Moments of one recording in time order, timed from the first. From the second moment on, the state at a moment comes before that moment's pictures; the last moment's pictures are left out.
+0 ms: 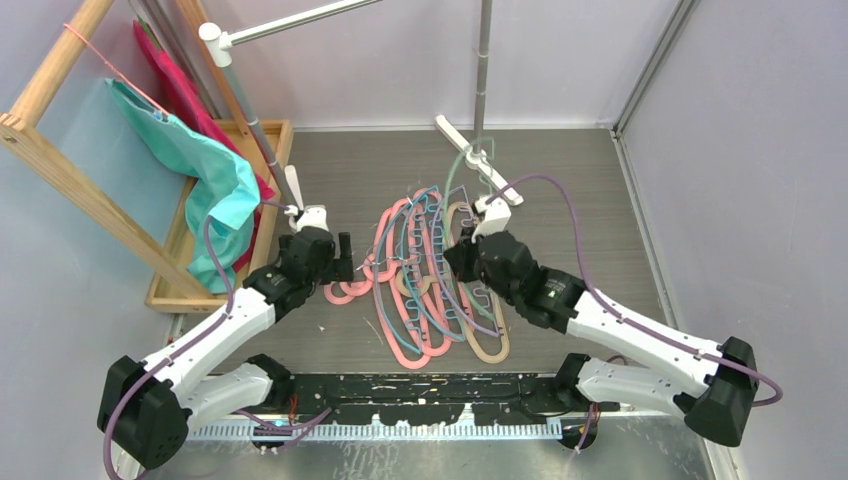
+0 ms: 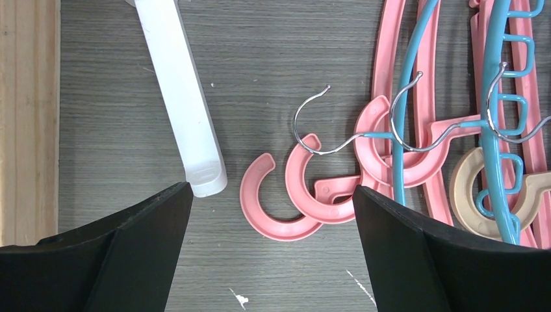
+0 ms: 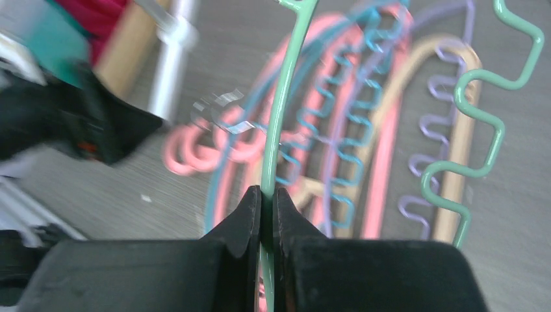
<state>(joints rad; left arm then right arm) -0.55 1.01 0.65 -0.40 -0.40 -0.43 0.94 0.99 0.76 -0.23 0.37 0.52</state>
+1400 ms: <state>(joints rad) -0.55 0.97 0.65 -0.45 -0.47 -0.46 0.54 1.71 1.63 0.52 -0.53 1.09</state>
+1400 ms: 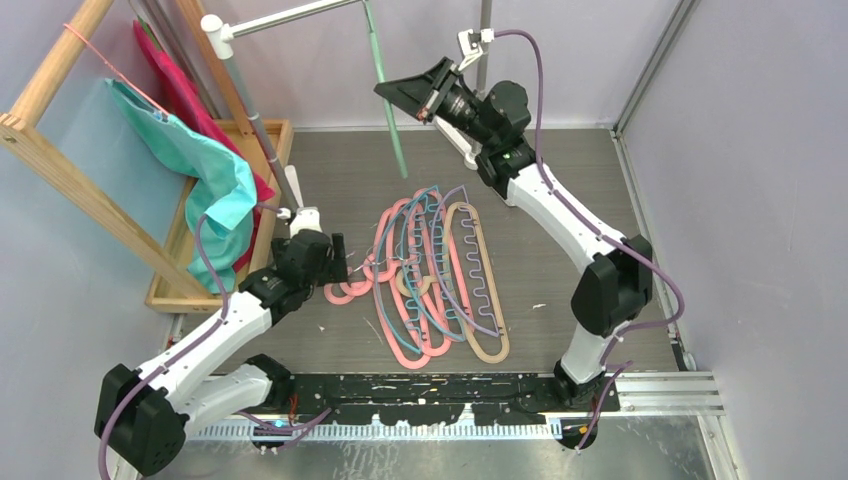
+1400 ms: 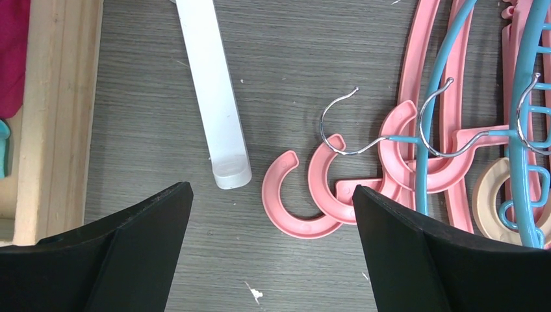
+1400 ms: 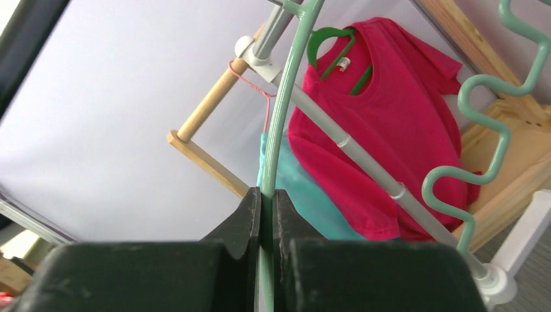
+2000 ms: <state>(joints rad) -0.55 0.91 0.65 -0.50 -0.47 -0.46 0.39 1.93 1.77 0.61 -0.56 1.46</state>
